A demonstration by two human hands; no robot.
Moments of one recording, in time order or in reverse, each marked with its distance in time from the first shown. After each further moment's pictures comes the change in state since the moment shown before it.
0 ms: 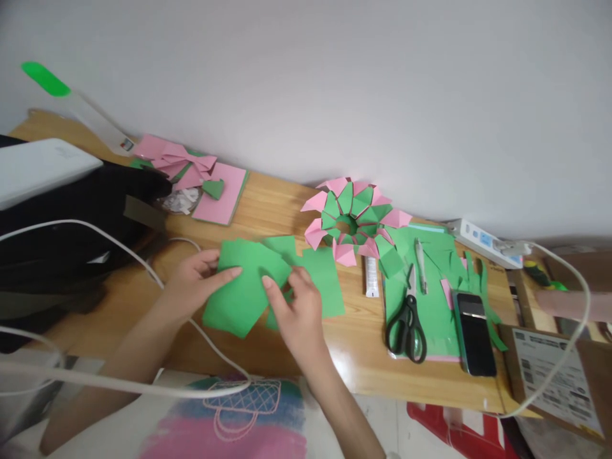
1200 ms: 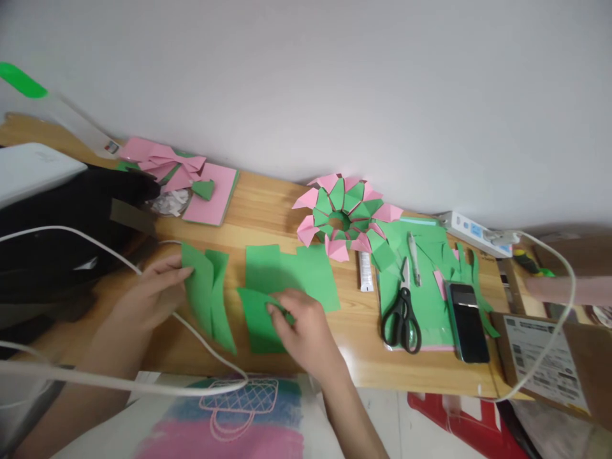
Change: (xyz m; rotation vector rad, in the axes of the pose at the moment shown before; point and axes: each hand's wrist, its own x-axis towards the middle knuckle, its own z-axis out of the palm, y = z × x) left_hand -0.002 -0.001 -0.028 -0.273 -0.025 -0.145; right_hand -0.017 0.011 -0.027 0.072 -0.297 -0.106
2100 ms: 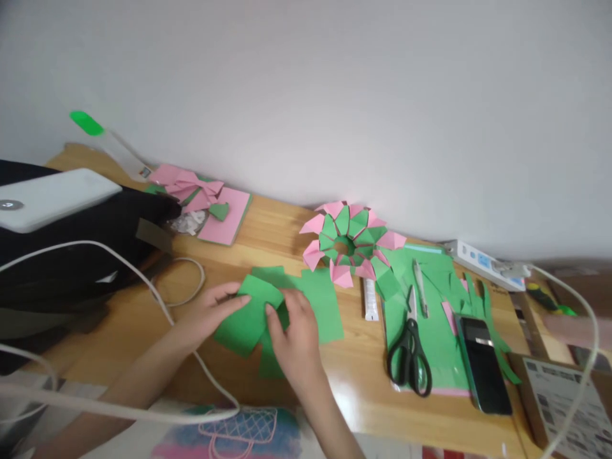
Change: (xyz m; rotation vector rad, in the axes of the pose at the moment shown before) left_hand 0.002 -0.028 0.036 0.433 -0.120 0.164; right_hand 0.020 0.007 0.025 -0.044 0.195 0.089
